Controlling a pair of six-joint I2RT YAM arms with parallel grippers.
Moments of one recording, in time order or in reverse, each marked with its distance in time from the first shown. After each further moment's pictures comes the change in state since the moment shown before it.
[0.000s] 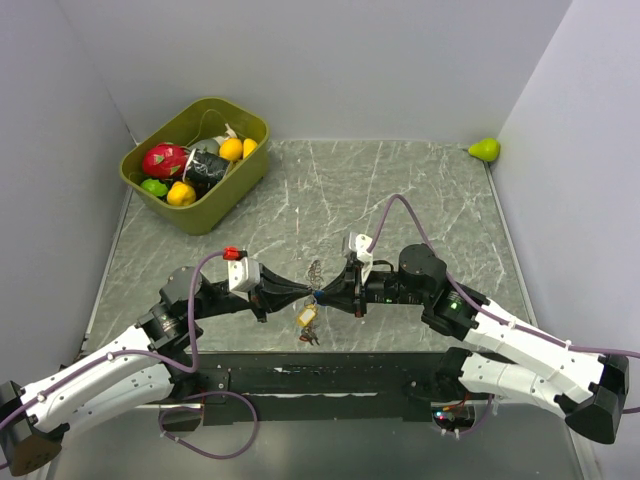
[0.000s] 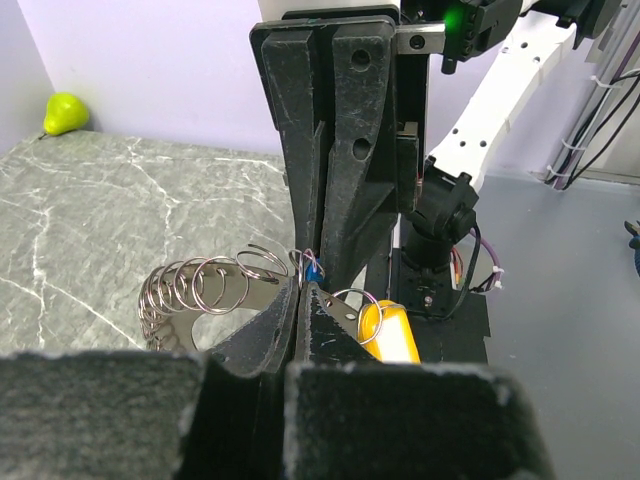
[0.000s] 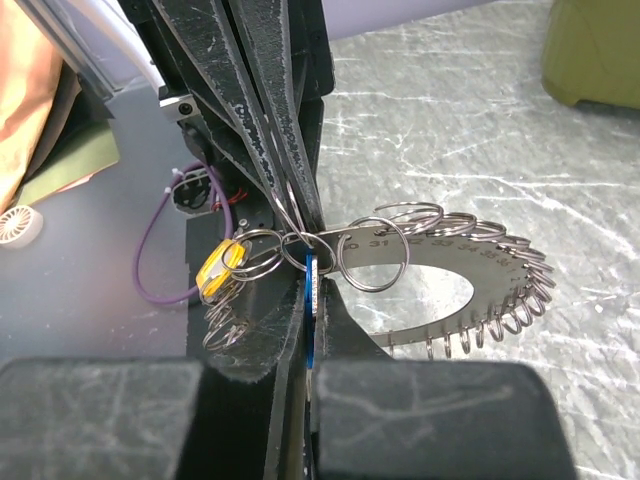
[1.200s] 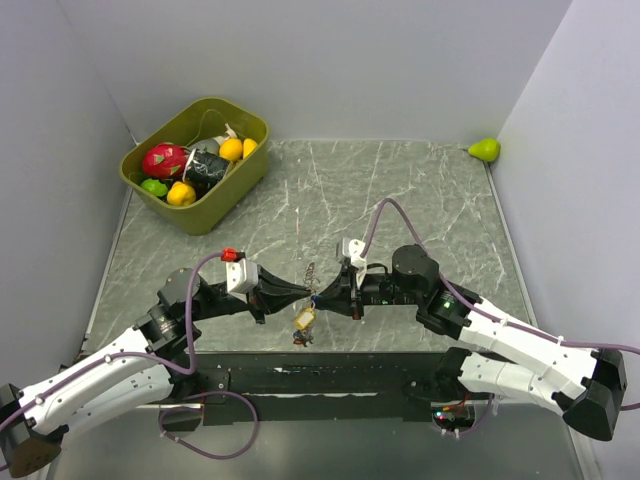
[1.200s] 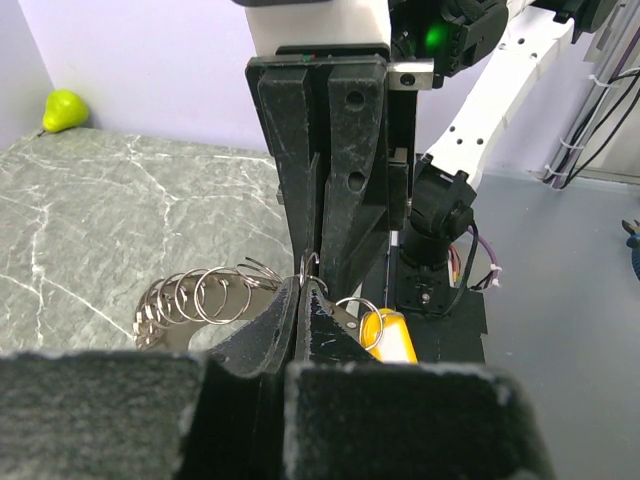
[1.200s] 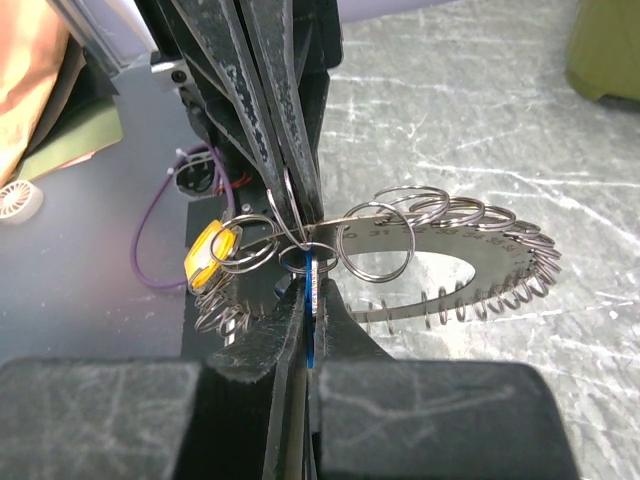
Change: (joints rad) left arm 0.000 -0.022 -0.006 -0.013 -0.003 -0.004; right arm 0.000 0.032 -0.028 0.031 -0.046 -0.034
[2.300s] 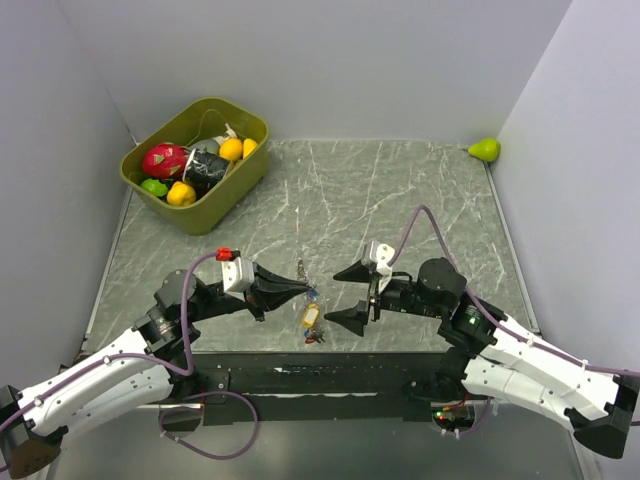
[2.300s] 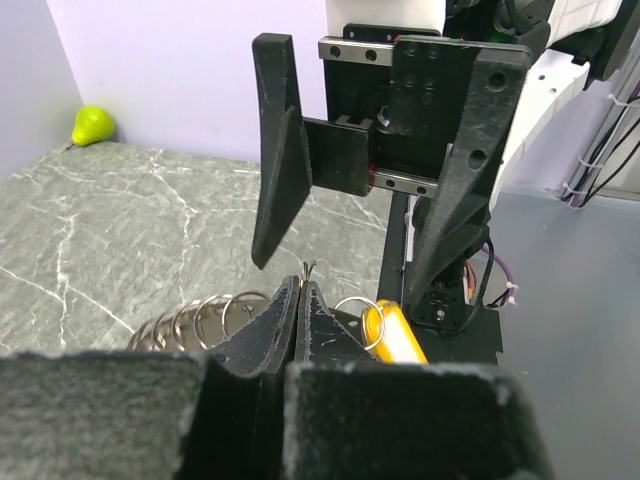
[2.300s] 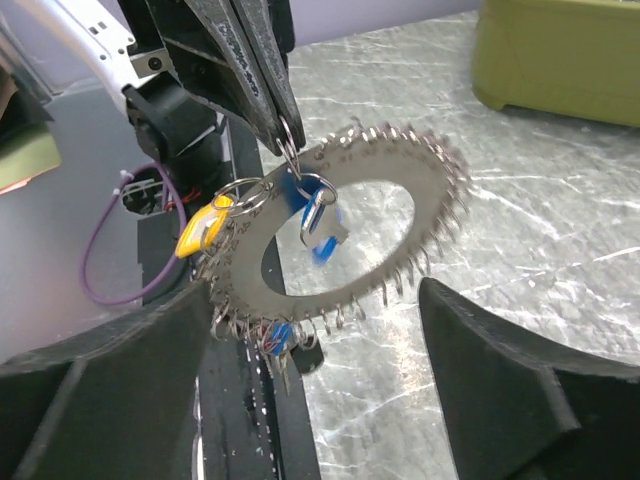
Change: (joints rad) left arm 0.000 -0.012 -0.006 0.026 -0.042 0.001; right arm 0.005 -0.192 -0.052 -0.067 0.160 -0.024
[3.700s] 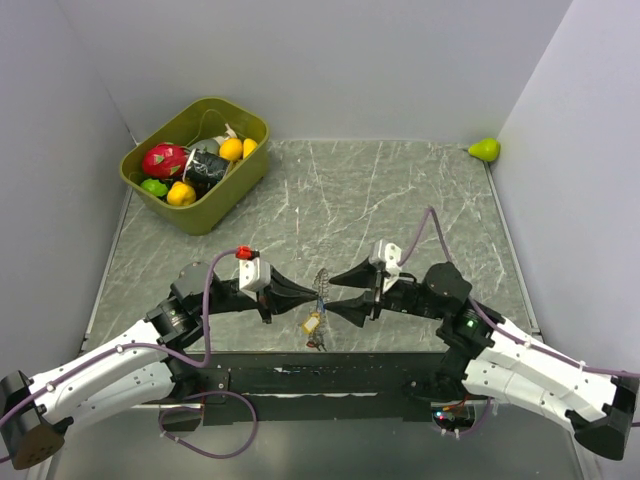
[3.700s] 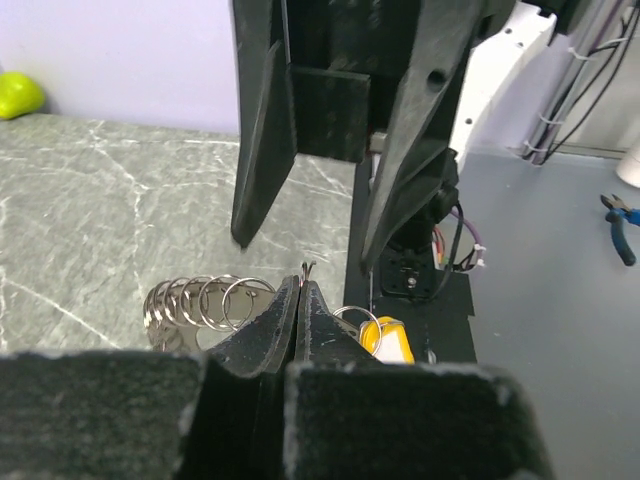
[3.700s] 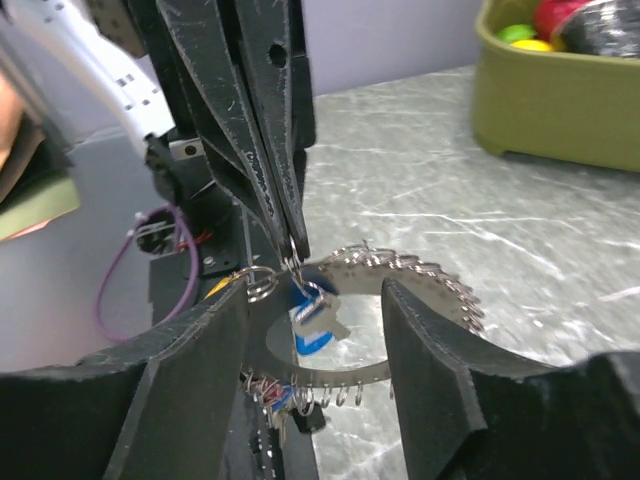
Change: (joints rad) left arm 0.000 0.106 0.014 0.009 0.111 0.008; right arm 0.000 -0.026 -0.059 0.150 0.003 0.059
